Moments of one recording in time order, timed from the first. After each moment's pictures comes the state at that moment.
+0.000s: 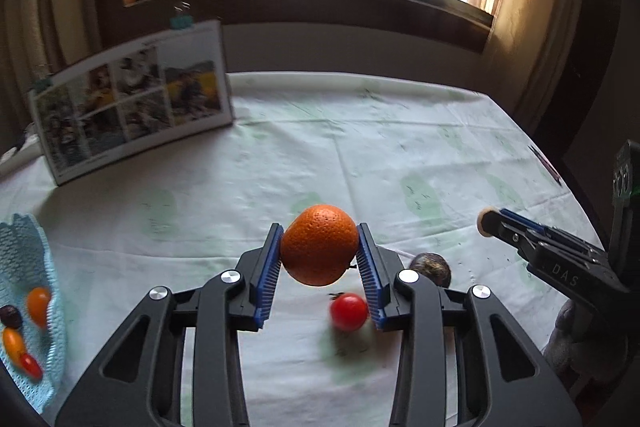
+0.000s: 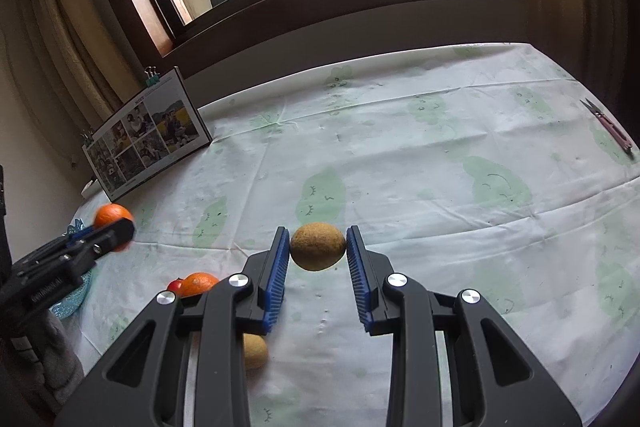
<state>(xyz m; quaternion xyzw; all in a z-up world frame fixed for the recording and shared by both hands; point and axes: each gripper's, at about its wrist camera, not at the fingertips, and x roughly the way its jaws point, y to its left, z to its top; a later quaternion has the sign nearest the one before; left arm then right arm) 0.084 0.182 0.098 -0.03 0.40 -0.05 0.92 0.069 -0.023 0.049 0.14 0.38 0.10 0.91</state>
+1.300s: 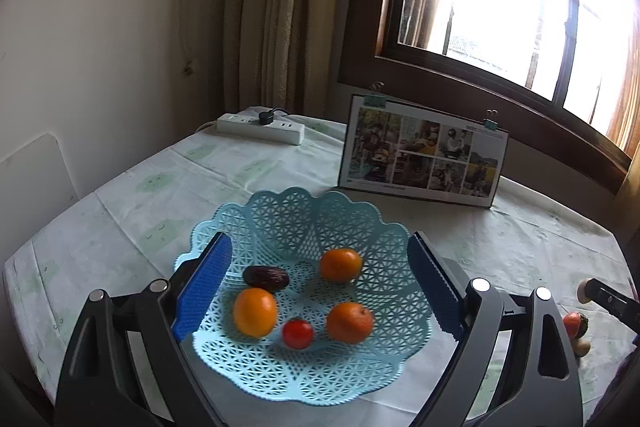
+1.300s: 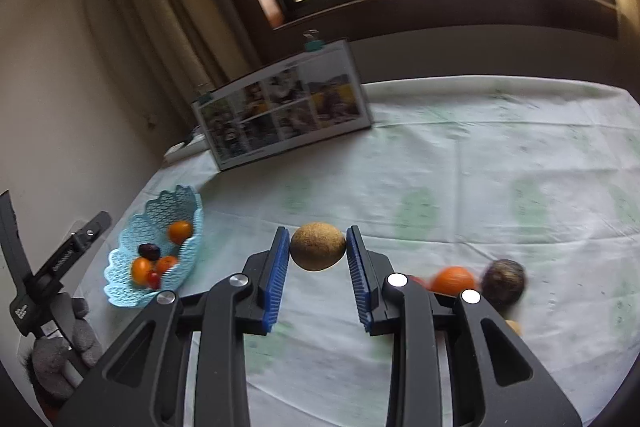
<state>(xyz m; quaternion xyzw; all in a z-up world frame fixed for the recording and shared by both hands) -0.057 0.407 0.133 -0.12 0.27 0.25 0.92 0.038 0.143 0.097 0.11 0.36 0.24 0.89</state>
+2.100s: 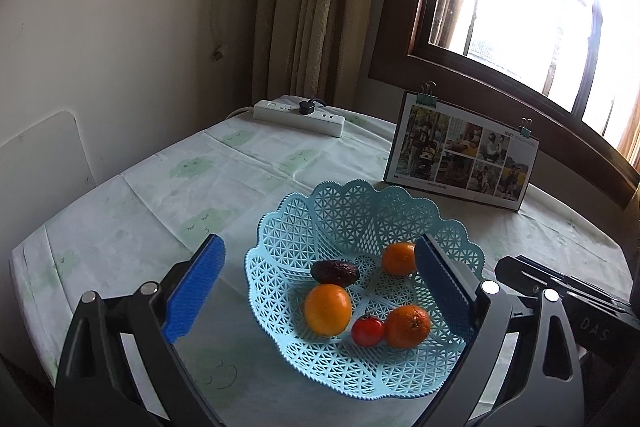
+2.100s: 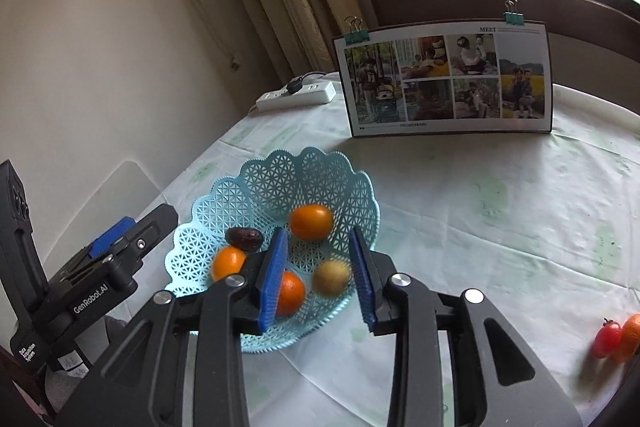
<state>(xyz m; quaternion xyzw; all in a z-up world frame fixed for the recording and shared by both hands) -0.084 0.459 0.122 -0.14 0.27 0.27 0.91 0.035 0.314 0.094 0.04 0.38 0.37 0.85</state>
